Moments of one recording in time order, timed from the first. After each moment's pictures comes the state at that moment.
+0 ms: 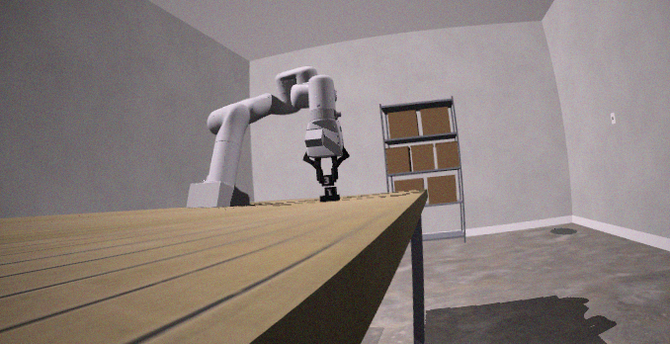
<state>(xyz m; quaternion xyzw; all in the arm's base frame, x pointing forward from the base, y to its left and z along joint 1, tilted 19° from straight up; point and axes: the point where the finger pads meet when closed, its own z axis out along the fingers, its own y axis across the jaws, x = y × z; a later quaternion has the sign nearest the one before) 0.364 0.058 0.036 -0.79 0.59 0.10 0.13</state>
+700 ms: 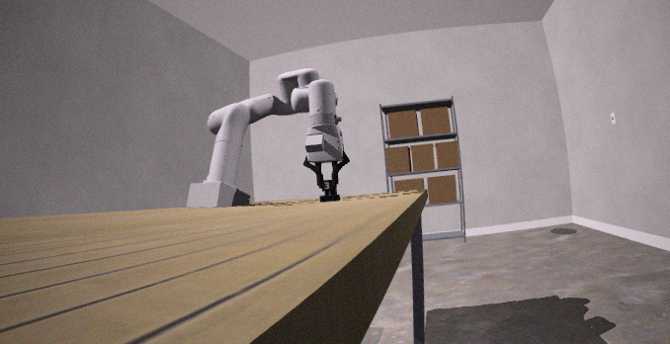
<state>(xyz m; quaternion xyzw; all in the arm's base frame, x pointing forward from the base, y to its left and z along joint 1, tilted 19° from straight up) 0.363 0.062 0.023 -0.79 0.59 0.10 0.13</state>
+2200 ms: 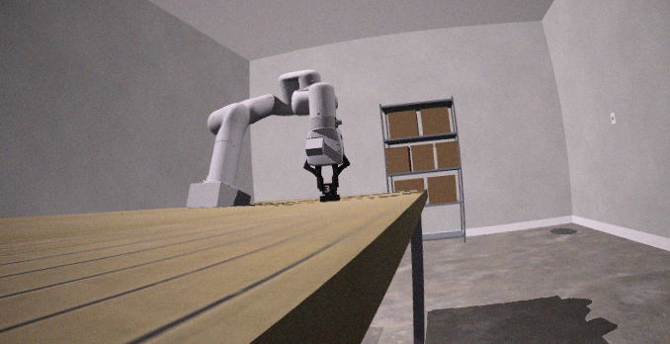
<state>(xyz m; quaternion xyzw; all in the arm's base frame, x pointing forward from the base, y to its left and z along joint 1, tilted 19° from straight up) 0.364 0.065 0.015 -0.79 0.59 0.10 0.13</state>
